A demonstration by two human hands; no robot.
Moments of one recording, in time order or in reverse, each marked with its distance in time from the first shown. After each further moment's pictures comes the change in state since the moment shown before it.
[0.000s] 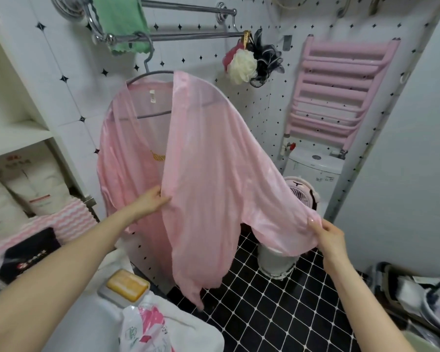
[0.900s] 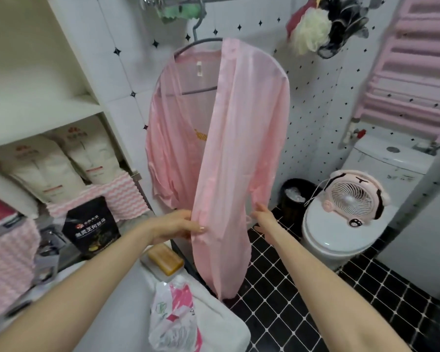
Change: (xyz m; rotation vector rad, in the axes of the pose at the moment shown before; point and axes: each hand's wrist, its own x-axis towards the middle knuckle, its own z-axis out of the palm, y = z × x) left_hand -0.076 -0.030 0.010 -0.333 -0.414 -0.202; right_hand 0.006 0.033 0.221 -0.165 -0.746 0.199
